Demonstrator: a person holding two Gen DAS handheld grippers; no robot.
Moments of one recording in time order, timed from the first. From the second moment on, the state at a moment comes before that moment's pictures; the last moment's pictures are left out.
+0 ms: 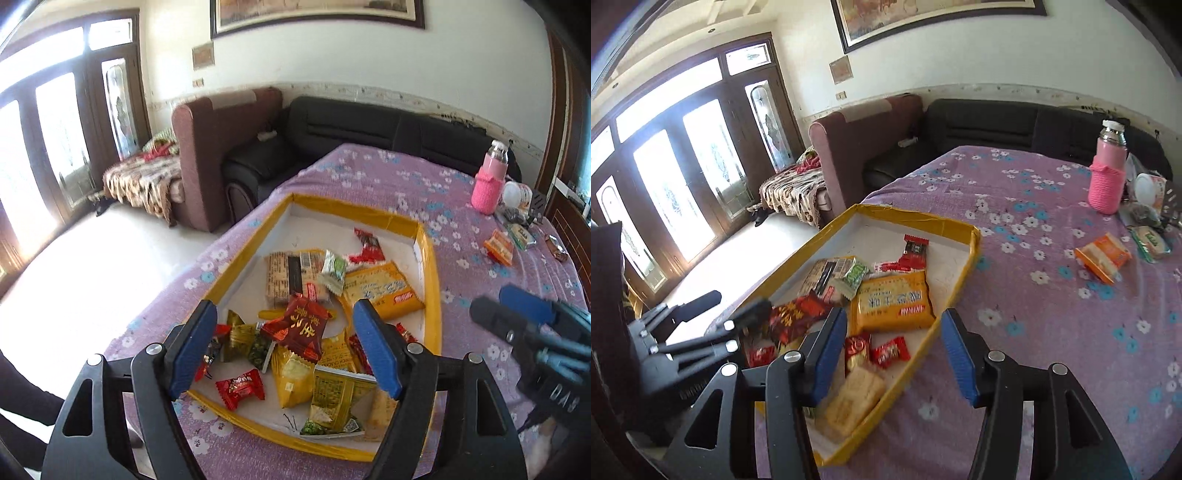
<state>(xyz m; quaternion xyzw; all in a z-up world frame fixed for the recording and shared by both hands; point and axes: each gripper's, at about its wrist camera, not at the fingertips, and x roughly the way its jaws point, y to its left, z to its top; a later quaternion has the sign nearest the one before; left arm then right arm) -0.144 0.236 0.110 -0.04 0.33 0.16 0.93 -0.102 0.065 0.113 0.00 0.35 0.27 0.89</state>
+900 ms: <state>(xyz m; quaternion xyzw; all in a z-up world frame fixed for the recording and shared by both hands) -0.230 0.186 0.169 -0.08 0.19 0.17 0.96 -0.228 0.017 0.121 -0.03 0.25 0.28 0.93</state>
